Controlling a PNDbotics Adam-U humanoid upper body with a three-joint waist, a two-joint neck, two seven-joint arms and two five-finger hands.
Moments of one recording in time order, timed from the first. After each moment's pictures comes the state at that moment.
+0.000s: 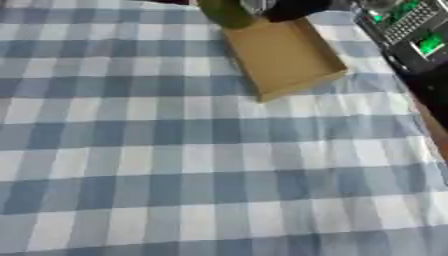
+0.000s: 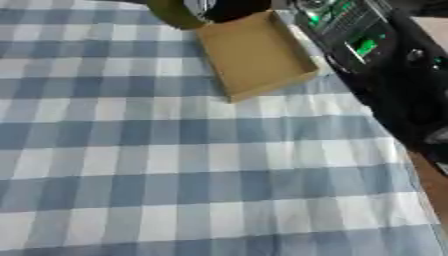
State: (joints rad) left arm -0.23 0.60 0.01 -1.99 0.10 -0.57 0.51; right arm -0.99 -0.77 0.37 -1.60 0.27 0.12 0.20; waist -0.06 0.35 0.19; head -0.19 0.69
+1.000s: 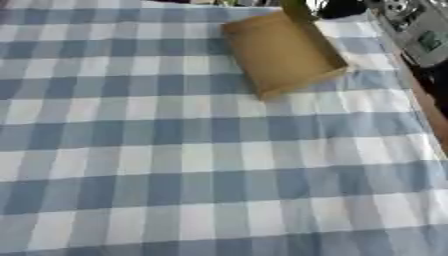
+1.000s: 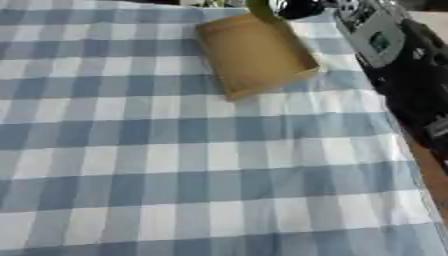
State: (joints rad) left arm -0.22 0.60 0.01 -1.99 0.08 -0.57 0.51; right arm -0.98 -0.71 0.29 -1.16 0.51 0.04 0.14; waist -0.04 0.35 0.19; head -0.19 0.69
